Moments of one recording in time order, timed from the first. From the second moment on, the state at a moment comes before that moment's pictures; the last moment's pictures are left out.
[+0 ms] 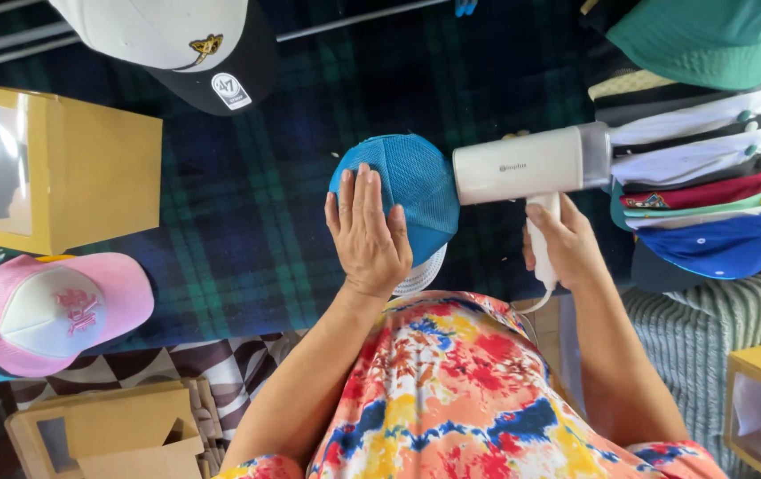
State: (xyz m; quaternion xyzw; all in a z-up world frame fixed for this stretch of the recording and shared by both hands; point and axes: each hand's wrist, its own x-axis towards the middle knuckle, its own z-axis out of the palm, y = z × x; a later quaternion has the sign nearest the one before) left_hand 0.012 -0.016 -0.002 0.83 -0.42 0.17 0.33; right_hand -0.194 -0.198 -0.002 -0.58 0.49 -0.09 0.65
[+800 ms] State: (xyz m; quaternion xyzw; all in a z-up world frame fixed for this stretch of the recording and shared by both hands) left_hand 0.008 -0.015 0.007 0.82 -0.42 0.17 0.35; right_hand -0.228 -0.219 -0.031 -0.48 0.49 -0.03 0.73
